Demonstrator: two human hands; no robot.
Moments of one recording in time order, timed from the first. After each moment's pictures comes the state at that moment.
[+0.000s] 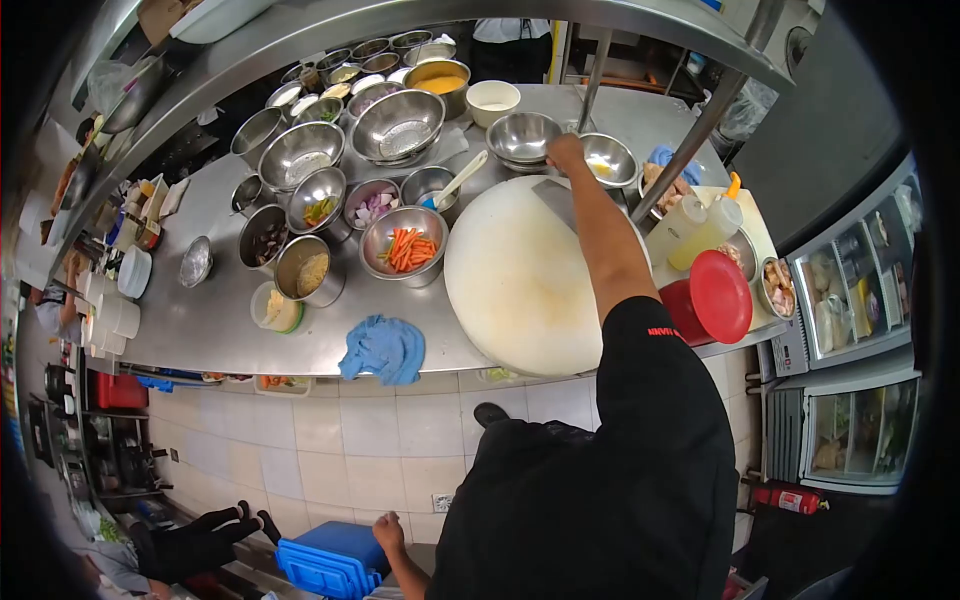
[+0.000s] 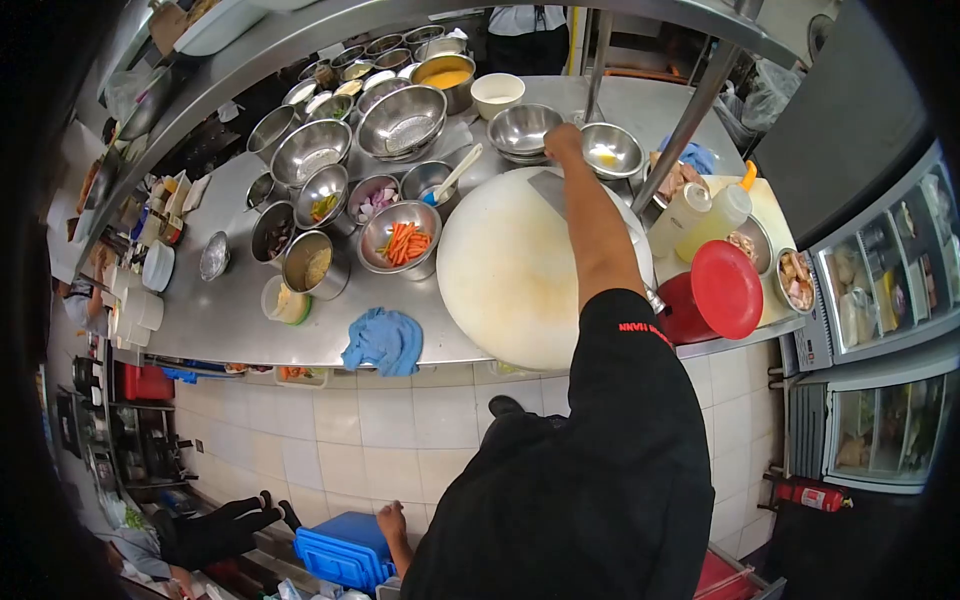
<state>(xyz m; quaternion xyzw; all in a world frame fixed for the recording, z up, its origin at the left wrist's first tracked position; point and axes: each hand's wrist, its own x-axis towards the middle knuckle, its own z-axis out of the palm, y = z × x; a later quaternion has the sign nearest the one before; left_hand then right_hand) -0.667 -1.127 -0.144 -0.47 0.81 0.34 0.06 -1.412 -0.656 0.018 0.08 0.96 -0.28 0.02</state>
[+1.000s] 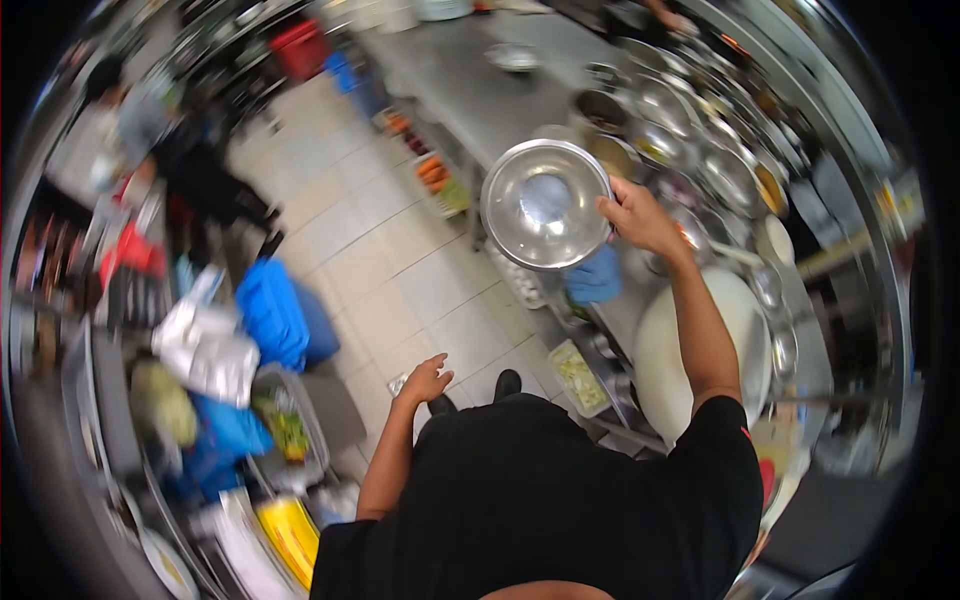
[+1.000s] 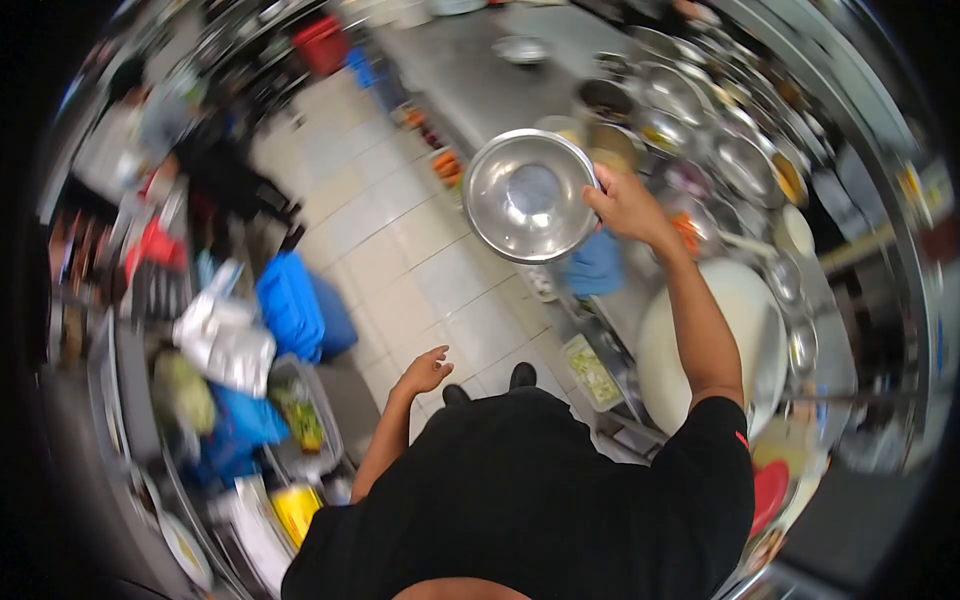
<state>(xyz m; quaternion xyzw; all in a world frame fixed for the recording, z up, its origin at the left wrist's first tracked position) -0.693 -1.057 -0.093 -0.43 0.75 0.51 0.04 -1.095 -1.011 0.163 -0.56 0.66 -0.40 0.31</state>
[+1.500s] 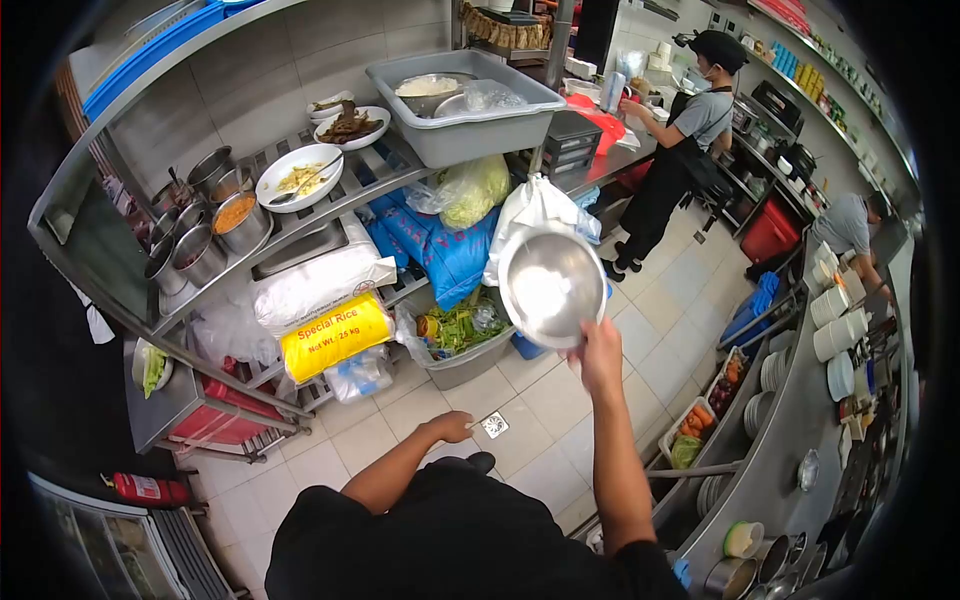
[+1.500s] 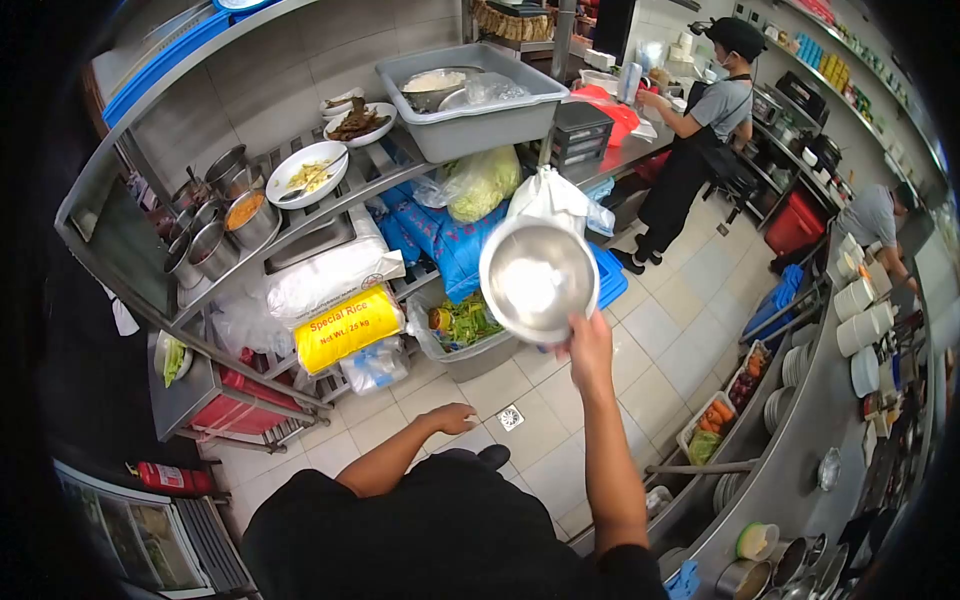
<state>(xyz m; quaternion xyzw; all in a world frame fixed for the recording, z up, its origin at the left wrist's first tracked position) -0.452 -0.931 -0.125 -0.74 0.53 0.41 -0.13 -0.580 -1.150 0.146 -0.56 0.27 -0.31 0.72</state>
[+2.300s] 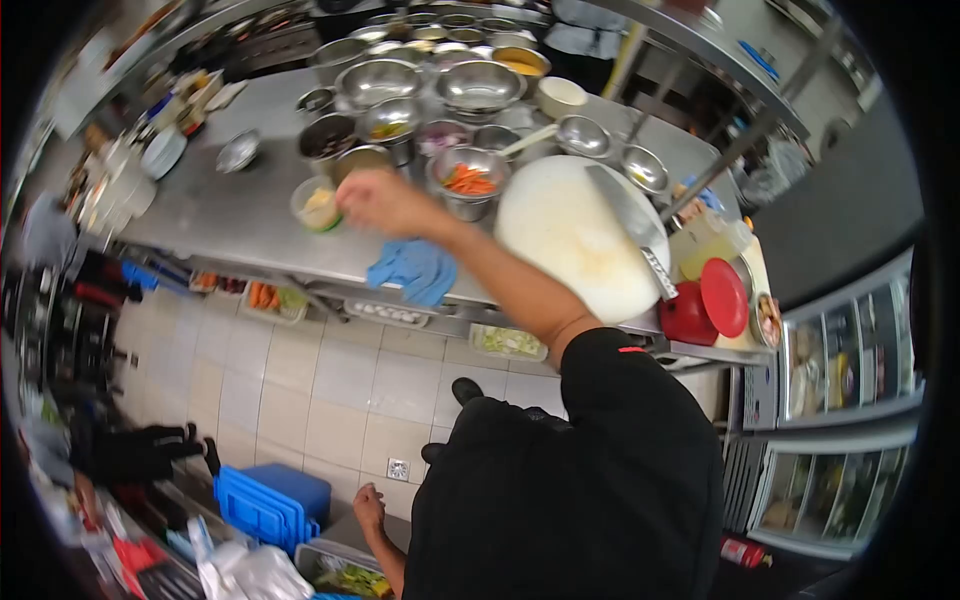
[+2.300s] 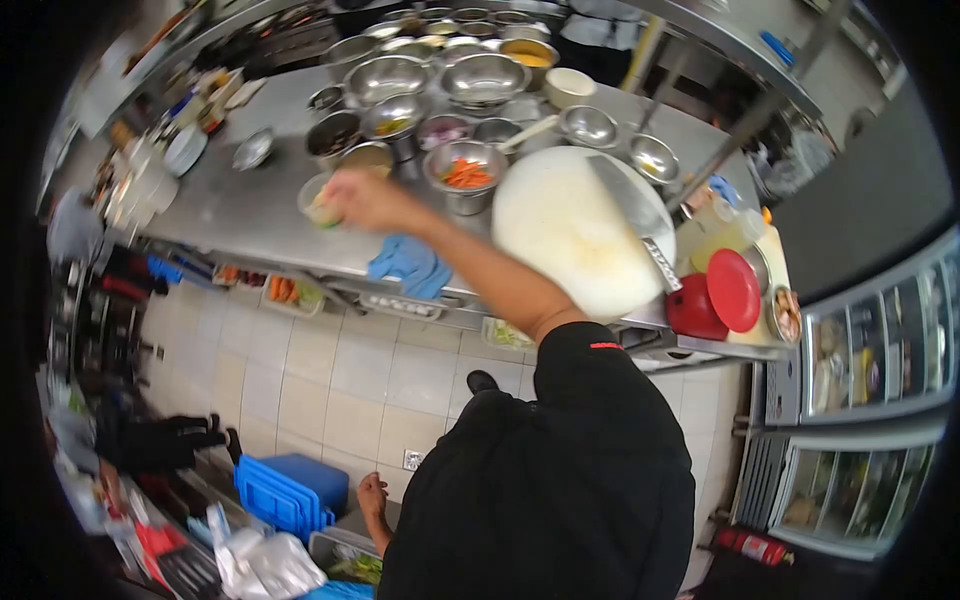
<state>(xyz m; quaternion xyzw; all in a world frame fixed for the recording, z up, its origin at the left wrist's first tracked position) -0.560 -1.106 -0.169 -0.52 0.67 0.53 0.03 -1.082 -1.020 0.161 -0.44 0.65 -0.60 0.17</state>
